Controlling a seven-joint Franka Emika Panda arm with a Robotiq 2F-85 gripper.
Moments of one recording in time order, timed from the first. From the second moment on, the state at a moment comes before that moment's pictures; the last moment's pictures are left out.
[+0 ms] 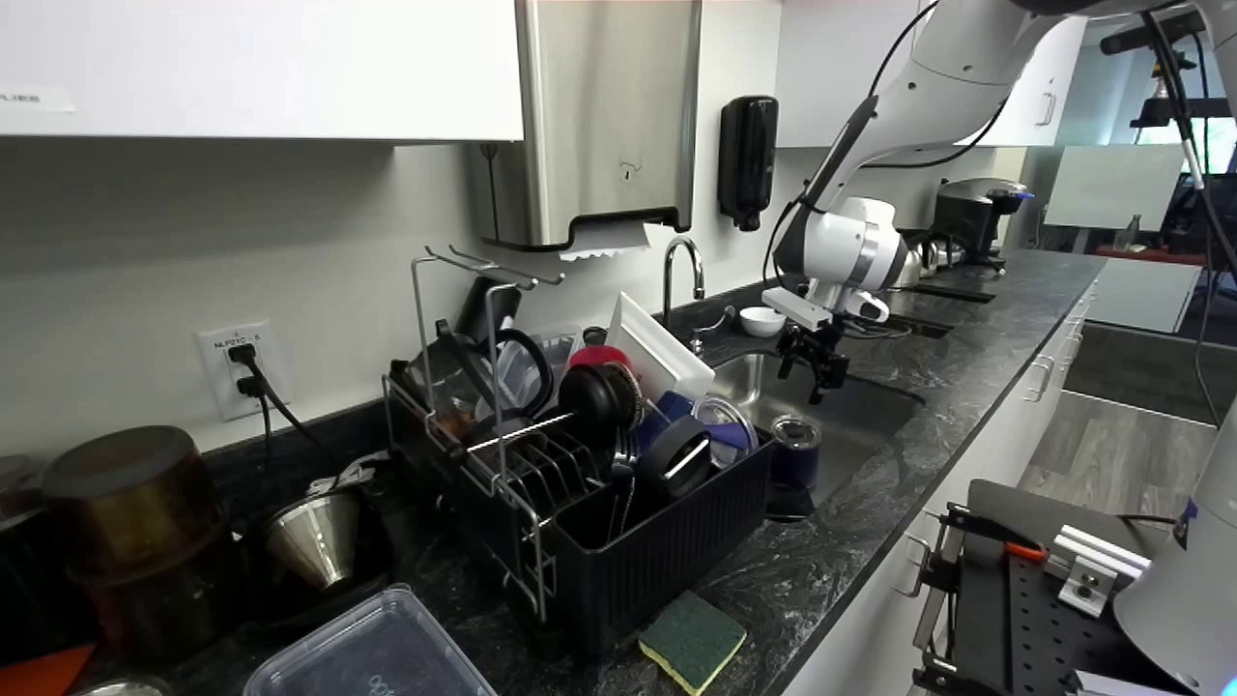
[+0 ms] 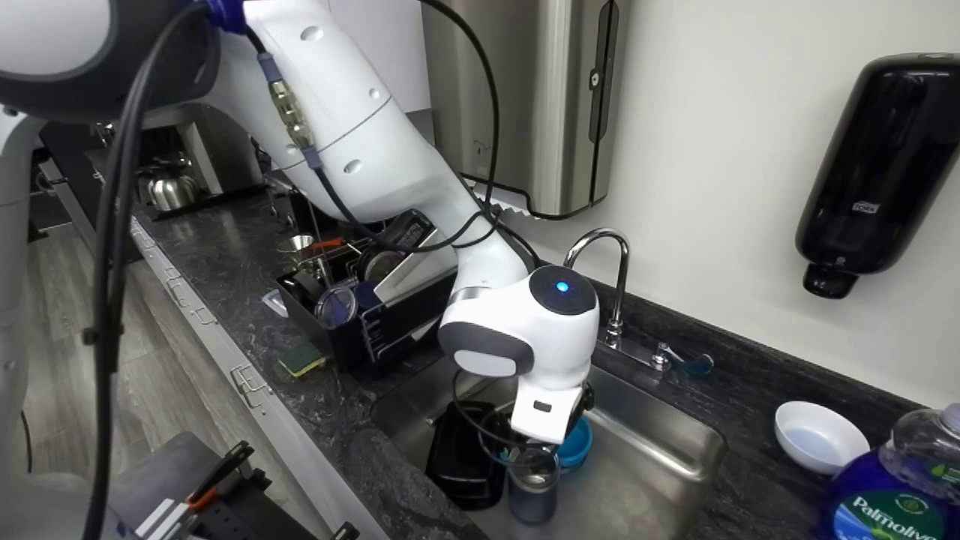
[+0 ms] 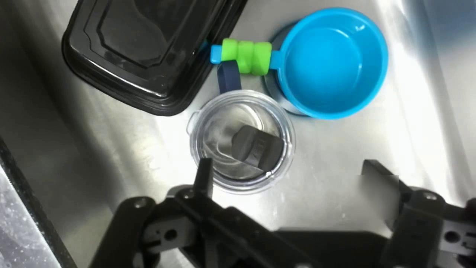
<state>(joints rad) -0.36 0.46 -0.23 -2.24 0.72 2.72 0.93</state>
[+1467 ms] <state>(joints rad) -0.44 0.56 -0.26 -1.92 0.48 2.54 0.31</state>
